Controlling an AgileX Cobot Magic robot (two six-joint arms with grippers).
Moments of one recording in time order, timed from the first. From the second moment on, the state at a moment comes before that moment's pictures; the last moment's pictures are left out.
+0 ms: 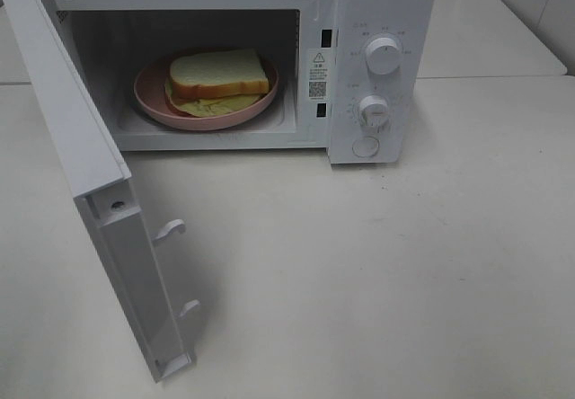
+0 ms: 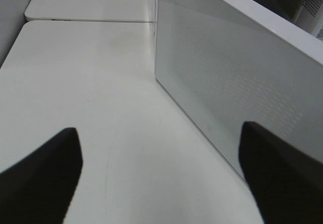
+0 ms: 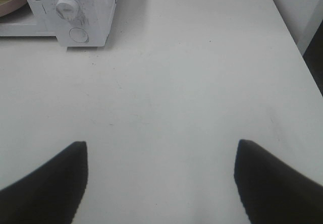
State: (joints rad) left arm 0.05 0.19 -0.55 -0.18 0.88 0.10; right arm 0.12 0.00 -0.50 -0.11 1.05 0.12
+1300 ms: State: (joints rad) left arm 0.05 0.89 -0.23 -0.06 -0.43 0.14; right arm 0.12 0.00 -0.50 -0.11 1.05 0.12
